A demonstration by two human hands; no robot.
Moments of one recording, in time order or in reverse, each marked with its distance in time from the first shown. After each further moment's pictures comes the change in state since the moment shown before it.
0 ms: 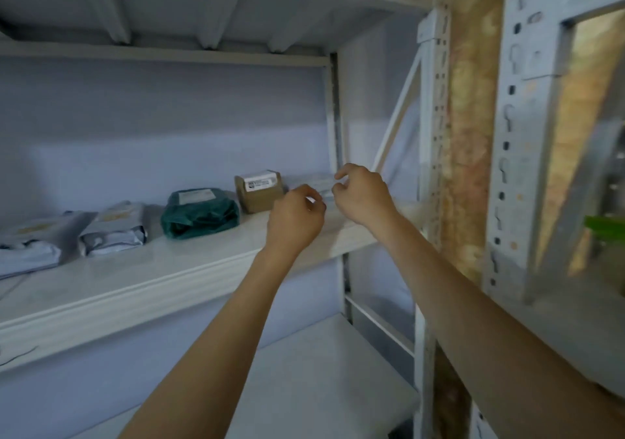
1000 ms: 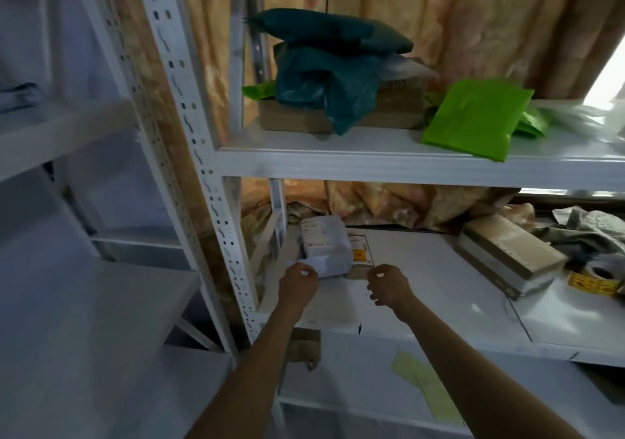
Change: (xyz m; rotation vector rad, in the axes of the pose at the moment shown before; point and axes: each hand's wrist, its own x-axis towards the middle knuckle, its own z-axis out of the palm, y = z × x) left_hand -0.414 0.103 0.198 -0.495 -1.172 -0.196; right_hand -0.517 0.209 -0.158 -0.021 0.320 1.322
